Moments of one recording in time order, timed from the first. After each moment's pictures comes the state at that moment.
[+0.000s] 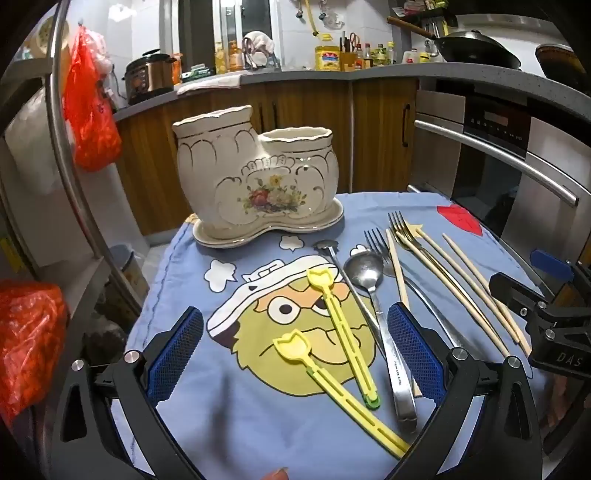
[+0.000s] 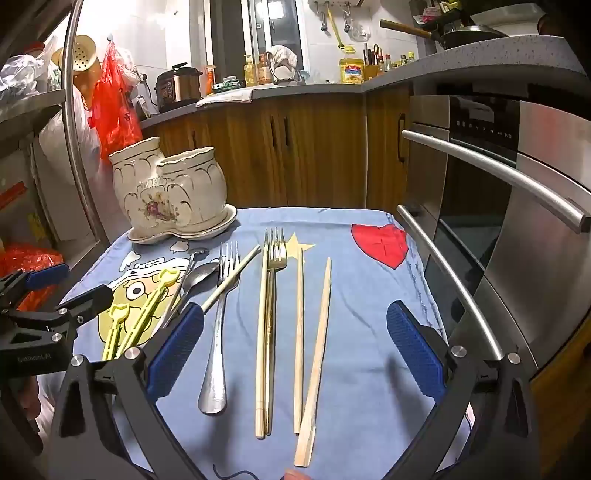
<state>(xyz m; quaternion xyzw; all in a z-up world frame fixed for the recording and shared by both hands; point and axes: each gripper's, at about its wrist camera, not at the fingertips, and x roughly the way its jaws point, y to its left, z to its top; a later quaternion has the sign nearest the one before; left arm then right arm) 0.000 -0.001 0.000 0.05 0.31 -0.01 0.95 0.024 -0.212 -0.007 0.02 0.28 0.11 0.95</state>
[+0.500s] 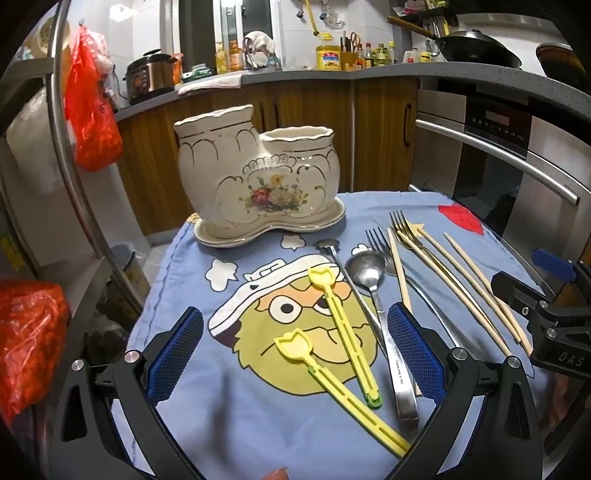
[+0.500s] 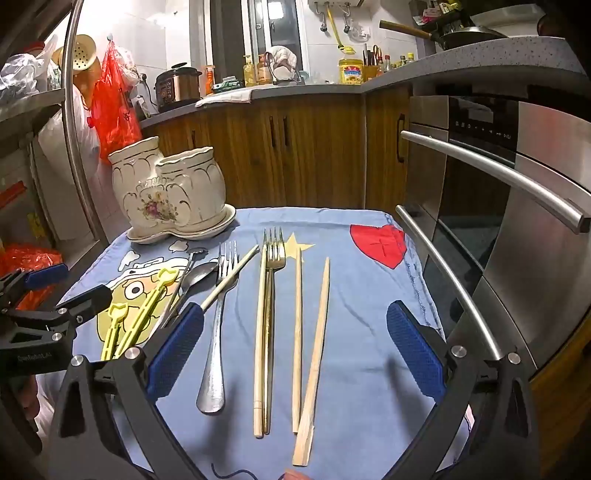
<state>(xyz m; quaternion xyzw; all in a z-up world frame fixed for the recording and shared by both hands) 0.000 -0.005 -0.006 0.05 0.31 -0.01 0.95 0.024 -0.212 -0.008 0.02 0.28 0.11 0.95</state>
